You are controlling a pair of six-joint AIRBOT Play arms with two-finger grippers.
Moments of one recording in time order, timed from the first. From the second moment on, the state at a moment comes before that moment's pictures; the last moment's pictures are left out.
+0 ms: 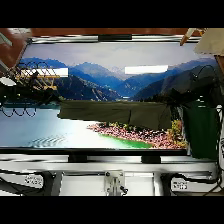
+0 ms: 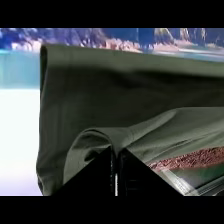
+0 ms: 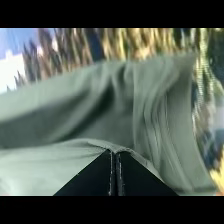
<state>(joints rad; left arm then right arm) 0.26 -1.63 1.32 0.86 -1.25 -1.24 -0.23 -1.52 1.27 1.97 -1.15 -1.57</state>
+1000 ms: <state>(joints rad) 0.22 -1.61 1.47 0.88 -1.43 -1.29 -0.28 -1.70 1.29 1.96 -1.30 -1.76</state>
